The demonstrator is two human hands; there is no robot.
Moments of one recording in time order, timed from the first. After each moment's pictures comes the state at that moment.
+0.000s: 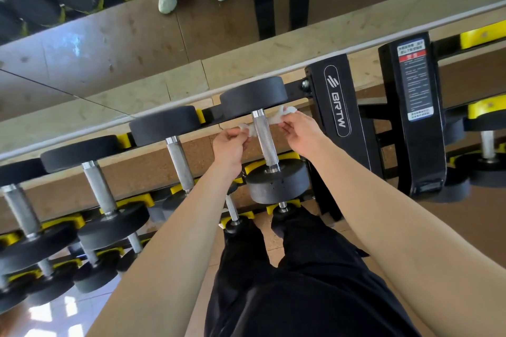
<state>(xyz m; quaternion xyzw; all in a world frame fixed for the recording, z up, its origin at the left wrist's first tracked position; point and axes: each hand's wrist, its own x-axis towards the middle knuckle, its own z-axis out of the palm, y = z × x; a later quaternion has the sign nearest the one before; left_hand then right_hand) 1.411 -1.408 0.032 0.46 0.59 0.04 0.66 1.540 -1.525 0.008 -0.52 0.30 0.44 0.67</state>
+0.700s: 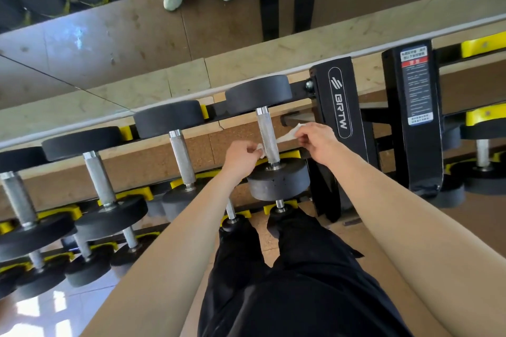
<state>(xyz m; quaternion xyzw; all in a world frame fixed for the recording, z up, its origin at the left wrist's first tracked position) 1.392 -1.420 0.033 0.74 0.44 -0.19 0.48 1.539 -1.560 0.010 -0.69 0.24 0.43 0.53</state>
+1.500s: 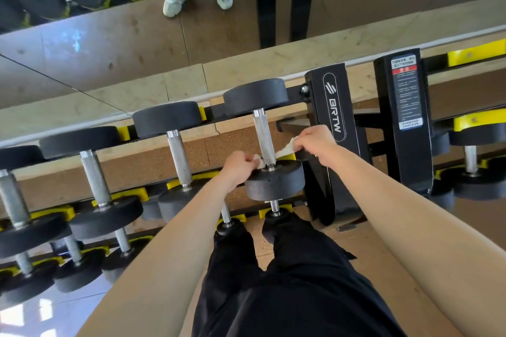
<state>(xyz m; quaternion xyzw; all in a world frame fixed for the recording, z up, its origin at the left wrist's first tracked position) 1.378 -1.426 0.025 0.71 0.42 -0.27 0.49 1.540 -1.573 0.031 -0.83 0.04 0.43 0.34</state>
